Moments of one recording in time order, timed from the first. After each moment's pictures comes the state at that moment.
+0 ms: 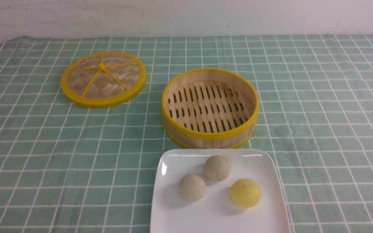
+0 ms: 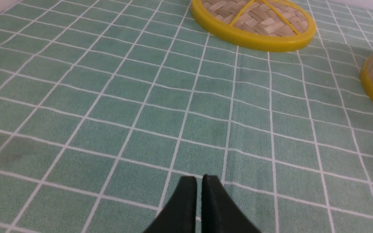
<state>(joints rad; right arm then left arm) 0.05 -0.01 0.01 -0.04 0.40 0.08 -0.01 -0.01 0.03 0.14 0.37 -0.33</state>
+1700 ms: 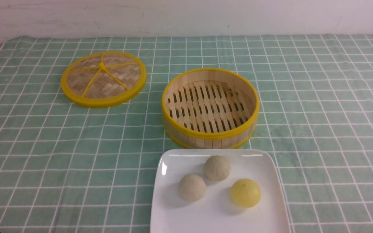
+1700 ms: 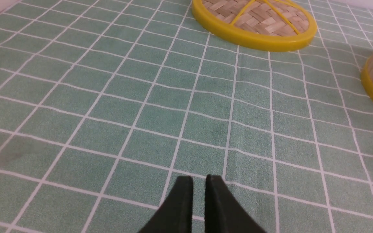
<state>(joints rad) 0.05 -0.01 0.01 -0.04 0.40 0.08 -0.01 -0.01 0.03 0.14 0.37 -0.33</state>
